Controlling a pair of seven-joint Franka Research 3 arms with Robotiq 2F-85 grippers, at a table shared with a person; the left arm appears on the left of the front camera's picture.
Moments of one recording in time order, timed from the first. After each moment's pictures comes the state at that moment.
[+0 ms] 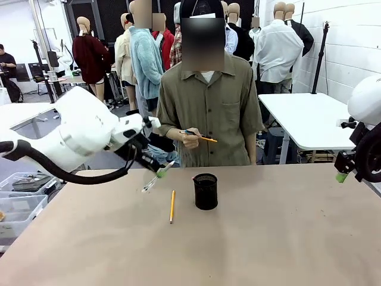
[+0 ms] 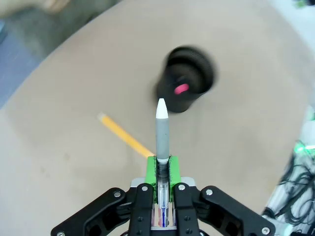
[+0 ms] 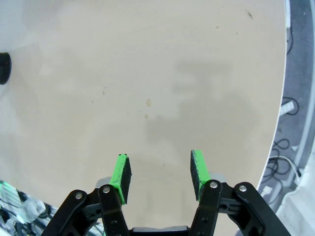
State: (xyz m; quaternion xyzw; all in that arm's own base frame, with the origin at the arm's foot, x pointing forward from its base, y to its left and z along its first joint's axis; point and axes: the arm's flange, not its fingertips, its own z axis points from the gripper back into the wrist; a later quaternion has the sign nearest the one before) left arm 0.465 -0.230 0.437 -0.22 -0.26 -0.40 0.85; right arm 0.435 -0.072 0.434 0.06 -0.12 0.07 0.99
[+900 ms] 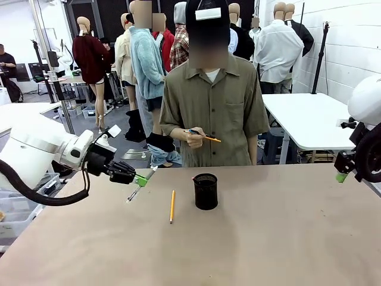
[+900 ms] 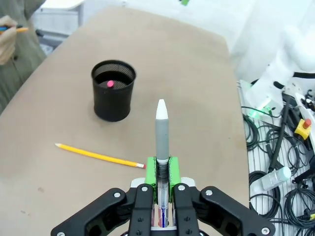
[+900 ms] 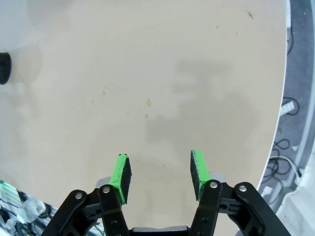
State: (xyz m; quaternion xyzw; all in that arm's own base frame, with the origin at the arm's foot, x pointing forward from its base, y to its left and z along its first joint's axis) left arm 0.448 -0.131 0.388 -0.39 -0.31 -0.53 0.69; right arm 0.435 -0.072 0.434 0.06 -0.12 0.07 0.99
